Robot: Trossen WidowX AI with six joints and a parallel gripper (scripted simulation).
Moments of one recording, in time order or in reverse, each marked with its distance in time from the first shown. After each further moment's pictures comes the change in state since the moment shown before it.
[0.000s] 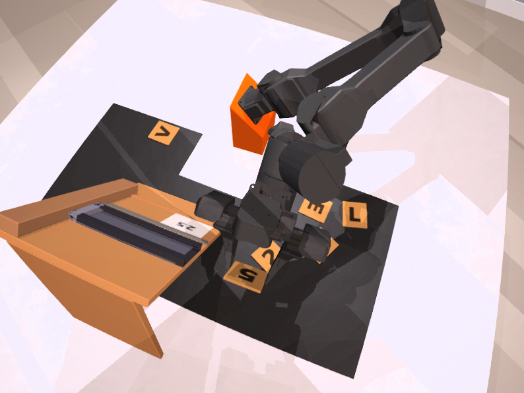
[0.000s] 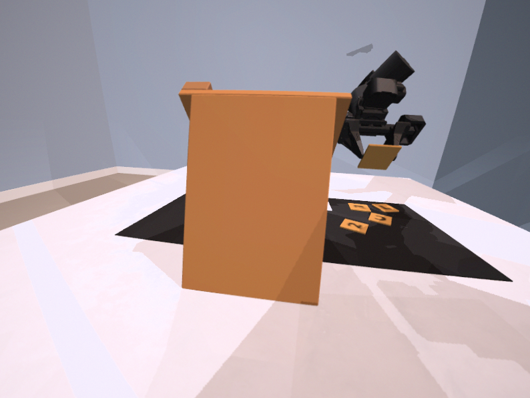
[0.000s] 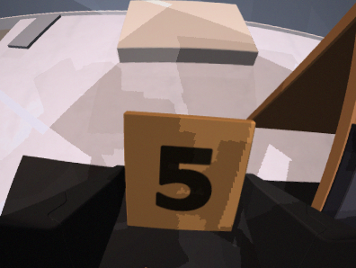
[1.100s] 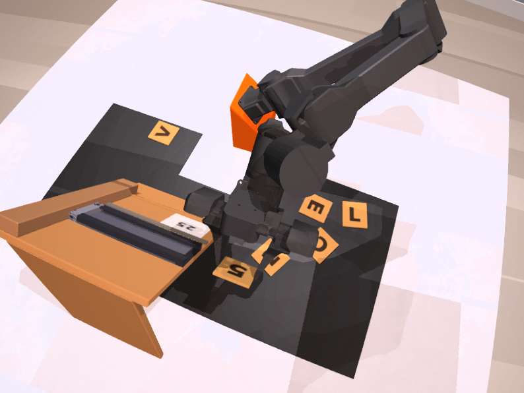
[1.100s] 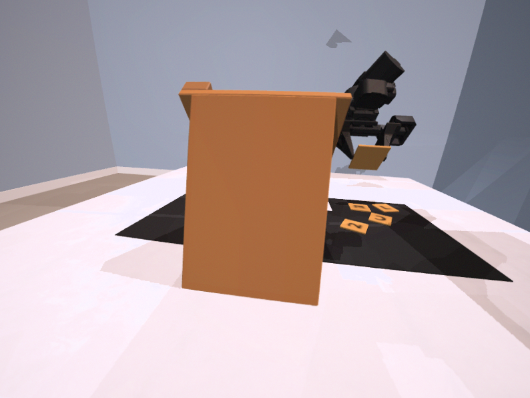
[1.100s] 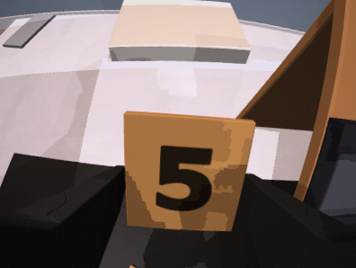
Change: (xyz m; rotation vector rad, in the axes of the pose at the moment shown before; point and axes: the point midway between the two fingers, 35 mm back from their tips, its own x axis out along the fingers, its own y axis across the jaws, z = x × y) arm 0.001 -0.017 -0.002 -0.001 0.000 -0.001
